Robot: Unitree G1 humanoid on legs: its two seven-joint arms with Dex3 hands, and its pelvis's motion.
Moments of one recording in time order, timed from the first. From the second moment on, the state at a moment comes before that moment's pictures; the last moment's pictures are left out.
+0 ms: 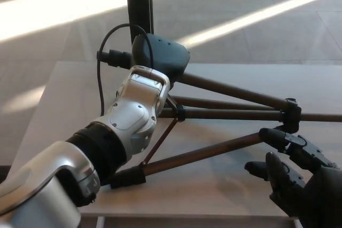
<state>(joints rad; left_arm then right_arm) -1.11 0.28 -0.91 0.73 0.84 0.42 -0.06 0.12 -0.01 0.00 -0.38 0.20 0.26 -0.04</state>
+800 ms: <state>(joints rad) -1.11 0.22 -0.68 0.77 0.81 0.36 -0.01 -0.06 0.08 -0.06 -0.23 0.34 0.61 -0.08</state>
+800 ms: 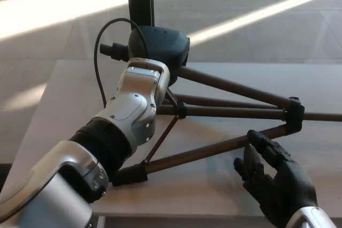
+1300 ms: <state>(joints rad) -1.16 0.21 -0.60 0.84 0.81 0.27 0.03 -0.04 0.08 -0.08 -0.21 0.48 0.71 -0.15</state>
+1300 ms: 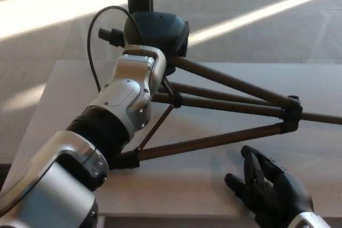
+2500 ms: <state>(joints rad) -1.20 0.20 -0.57 0.86 0.81 0.22 0.06 -0.28 0.11 -0.24 0.01 0.71 0.68 -0.36</state>
